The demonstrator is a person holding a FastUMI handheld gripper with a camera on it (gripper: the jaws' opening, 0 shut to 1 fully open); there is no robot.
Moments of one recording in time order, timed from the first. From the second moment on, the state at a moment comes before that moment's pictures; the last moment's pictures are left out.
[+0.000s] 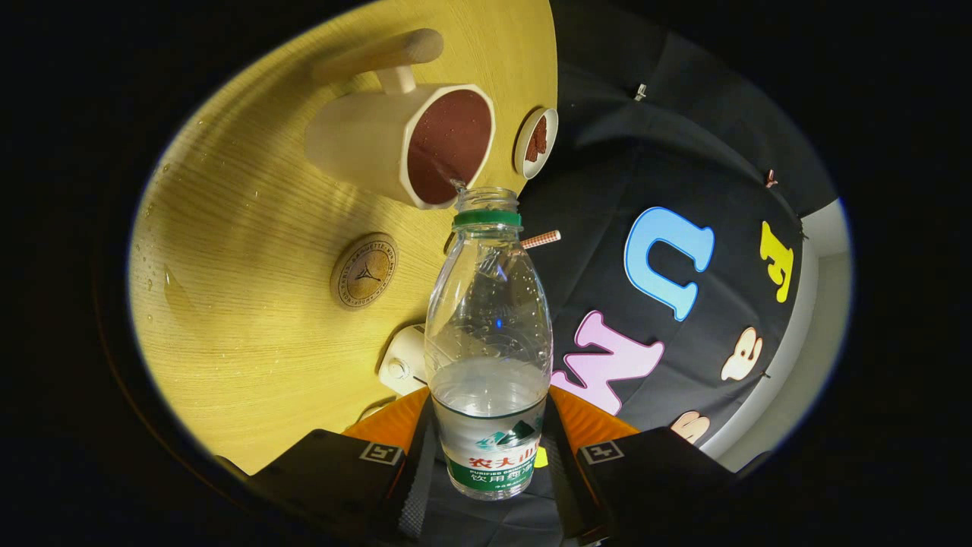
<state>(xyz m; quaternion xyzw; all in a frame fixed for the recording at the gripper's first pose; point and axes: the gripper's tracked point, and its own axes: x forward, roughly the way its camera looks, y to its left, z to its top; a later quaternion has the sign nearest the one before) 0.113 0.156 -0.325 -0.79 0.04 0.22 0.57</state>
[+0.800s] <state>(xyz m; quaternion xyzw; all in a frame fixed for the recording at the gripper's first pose) 0.116 0.182 -0.310 -0.83 -0.01 0.24 0.50</state>
